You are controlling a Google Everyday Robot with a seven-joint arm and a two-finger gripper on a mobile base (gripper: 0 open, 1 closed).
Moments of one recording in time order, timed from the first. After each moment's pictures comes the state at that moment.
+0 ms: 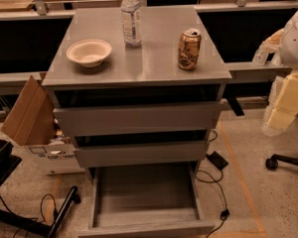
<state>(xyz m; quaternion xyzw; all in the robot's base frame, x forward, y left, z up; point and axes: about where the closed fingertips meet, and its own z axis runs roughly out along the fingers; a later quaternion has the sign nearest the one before) 0.438 -0.217 0.976 -0.60 0.78 -0.03 0.16</state>
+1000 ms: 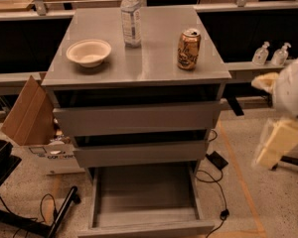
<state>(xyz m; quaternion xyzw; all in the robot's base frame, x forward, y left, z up) 0.423 -0.213 0.910 -0.60 0.77 0.01 0.20</state>
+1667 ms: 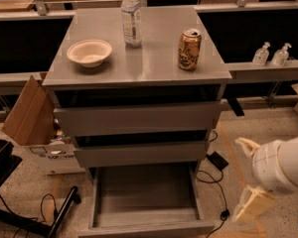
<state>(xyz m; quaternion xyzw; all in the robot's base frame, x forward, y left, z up) 0.380 -0.211 0.764 -0.60 0.77 0.05 0.23</state>
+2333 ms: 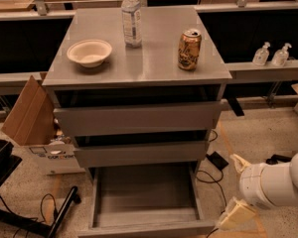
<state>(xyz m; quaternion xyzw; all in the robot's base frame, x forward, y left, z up) 0.389 -0.213 0.674 -0.55 0.80 0.05 0.25</state>
